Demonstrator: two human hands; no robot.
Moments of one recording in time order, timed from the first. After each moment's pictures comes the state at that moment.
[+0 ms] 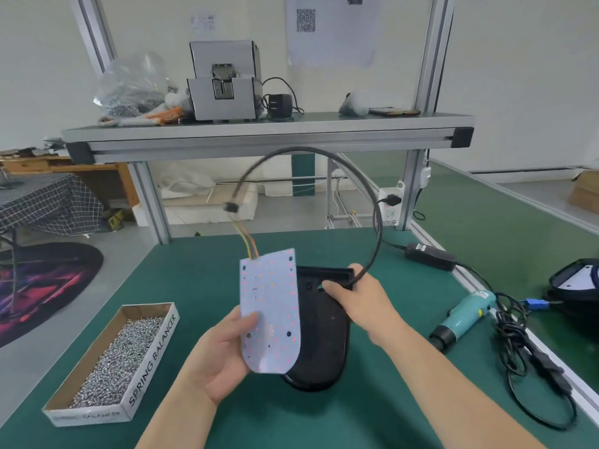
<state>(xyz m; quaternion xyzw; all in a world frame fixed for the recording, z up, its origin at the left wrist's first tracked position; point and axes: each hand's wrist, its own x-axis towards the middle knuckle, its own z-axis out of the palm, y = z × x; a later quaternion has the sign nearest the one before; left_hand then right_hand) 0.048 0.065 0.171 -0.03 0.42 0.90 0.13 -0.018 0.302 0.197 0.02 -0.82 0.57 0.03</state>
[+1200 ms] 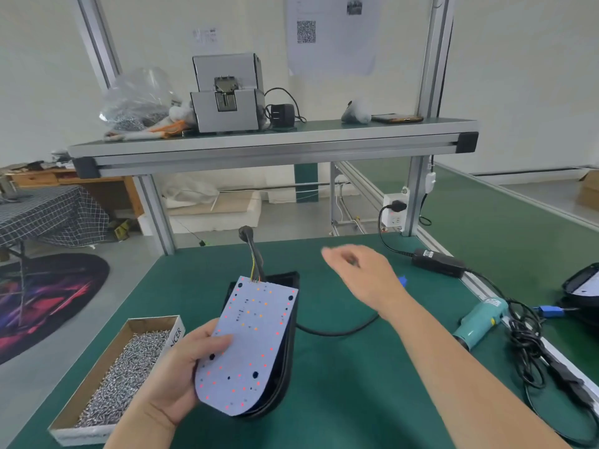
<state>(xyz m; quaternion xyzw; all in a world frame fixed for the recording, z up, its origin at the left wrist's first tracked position) 0.064 0.018 0.192 -0.02 0.56 0.82 0.10 -0.033 0.296 0.251 0.07 -0.89 0.45 0.06</state>
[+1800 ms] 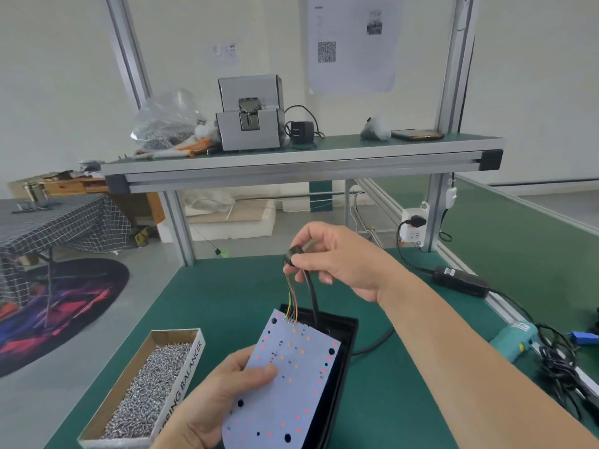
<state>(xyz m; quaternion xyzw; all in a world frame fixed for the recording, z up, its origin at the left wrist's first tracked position) 0.081 0.037 0.213 0.01 0.57 0.79 0.20 -0.020 0.244 0.336 0.25 -0.74 0.61 -0.13</state>
